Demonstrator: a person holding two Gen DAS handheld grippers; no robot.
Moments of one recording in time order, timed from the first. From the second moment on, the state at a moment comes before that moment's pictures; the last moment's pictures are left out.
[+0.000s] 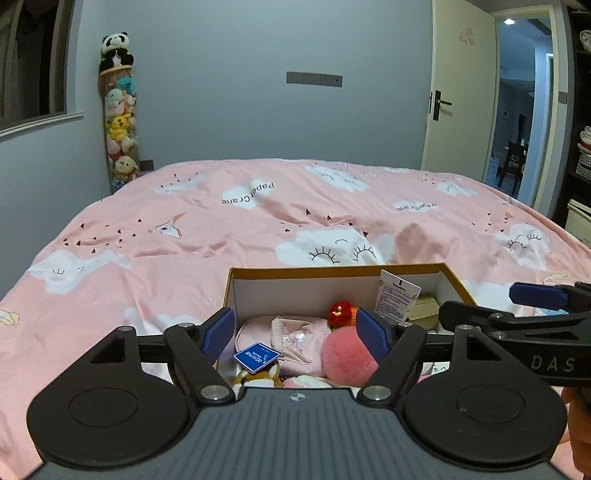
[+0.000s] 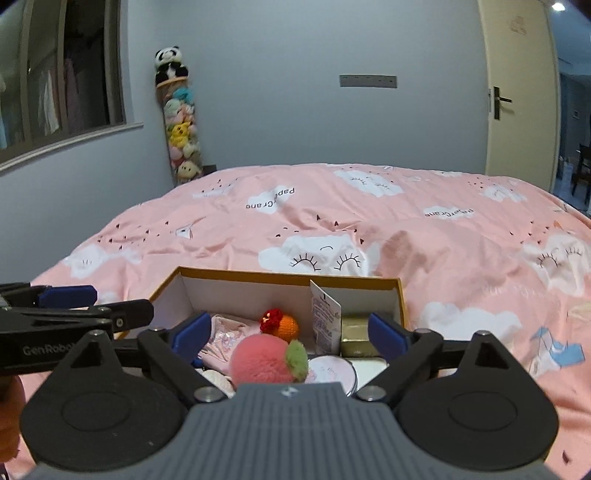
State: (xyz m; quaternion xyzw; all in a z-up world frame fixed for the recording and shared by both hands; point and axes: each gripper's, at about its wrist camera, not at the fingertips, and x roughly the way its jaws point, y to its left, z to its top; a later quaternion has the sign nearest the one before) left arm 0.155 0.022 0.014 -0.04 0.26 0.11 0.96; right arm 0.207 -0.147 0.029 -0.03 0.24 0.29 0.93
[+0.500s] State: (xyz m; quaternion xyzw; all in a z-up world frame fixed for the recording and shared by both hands) left arm 0.149 0.019 -0.022 -0.05 0.30 0.14 0.94; right arm 0.197 -0.158 -0.001 -0.02 0.26 0.25 0.93
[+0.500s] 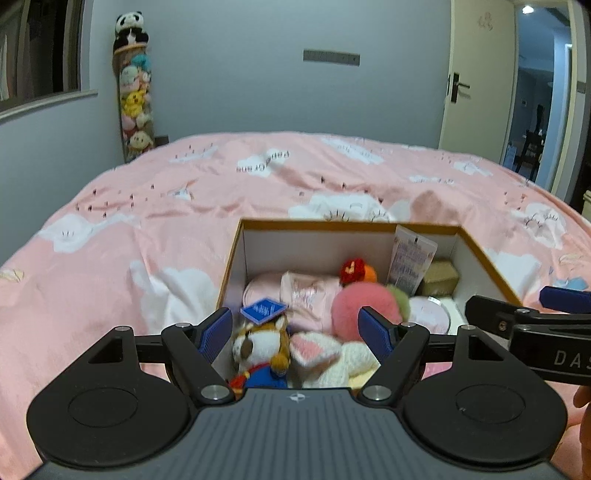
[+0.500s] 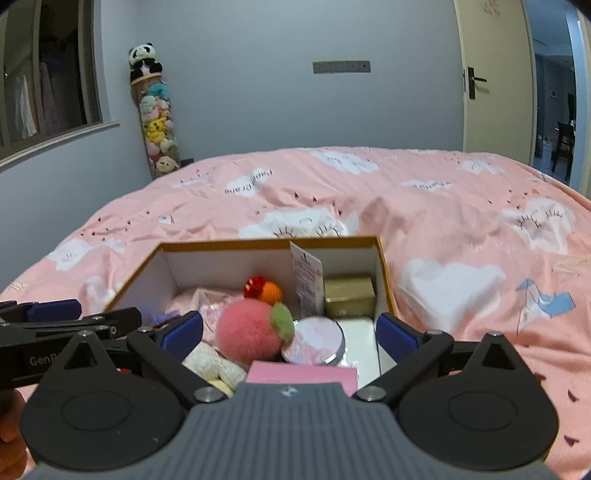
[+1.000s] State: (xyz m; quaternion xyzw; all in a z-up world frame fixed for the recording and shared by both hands) left arm 0.155 0.015 -0.045 -0.04 0.33 0.14 0.93; right arm 0.196 -0.151 -0.026 -0.05 0.28 0.26 0.92
